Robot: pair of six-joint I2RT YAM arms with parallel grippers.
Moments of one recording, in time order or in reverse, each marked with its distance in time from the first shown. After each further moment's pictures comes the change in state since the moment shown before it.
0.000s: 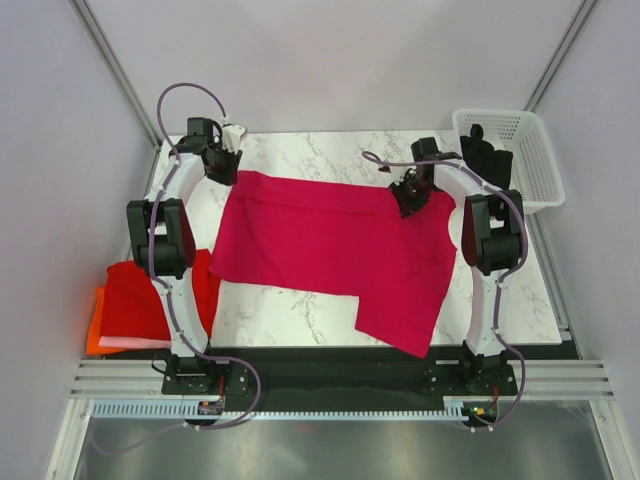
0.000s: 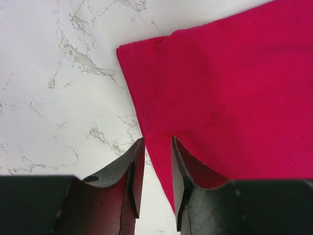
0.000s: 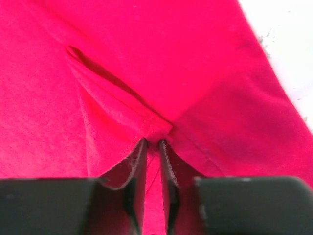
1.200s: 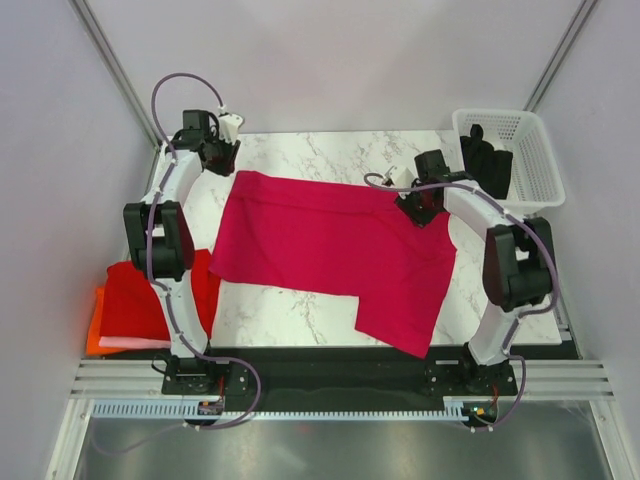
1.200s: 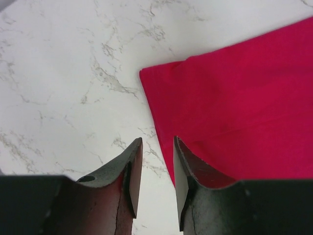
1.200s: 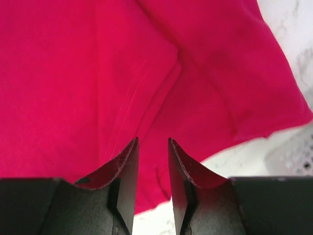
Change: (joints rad) left arm 0.006 -0.039 0.031 0.044 -0.016 0.025; right arm 0.055 -0.414 -0.400 0.137 0.214 -0.047
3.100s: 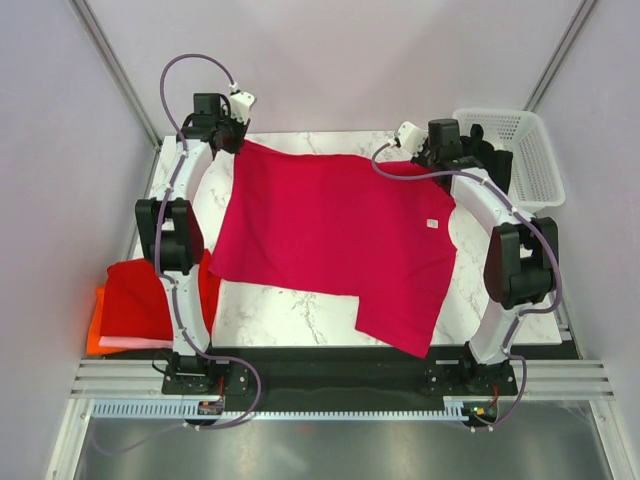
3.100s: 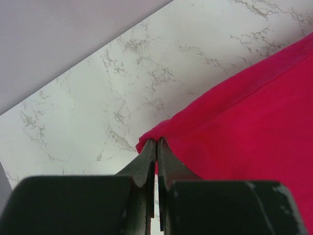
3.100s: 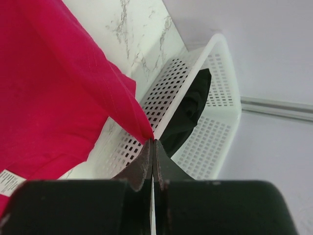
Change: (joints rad) left arm -0.064 0.103 0.214 0.050 0.026 -0.030; right arm -0.042 0.082 0.190 0.387 0.319 -0.331
